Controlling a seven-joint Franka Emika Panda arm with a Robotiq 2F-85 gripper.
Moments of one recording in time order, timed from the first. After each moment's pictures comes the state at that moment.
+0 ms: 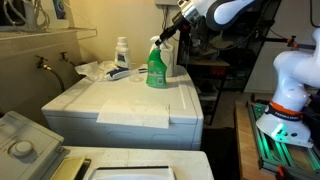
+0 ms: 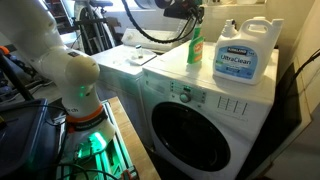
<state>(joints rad) 0.49 -0.23 -0.36 -2.39 -0.05 3.00 0.01</state>
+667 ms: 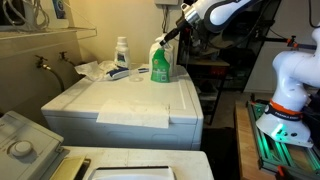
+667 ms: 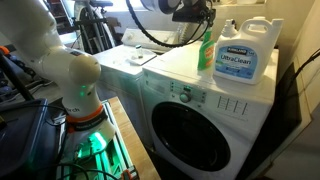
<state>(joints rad) 0.57 -0.24 -0.53 -2.41 0.00 3.06 -0.18</state>
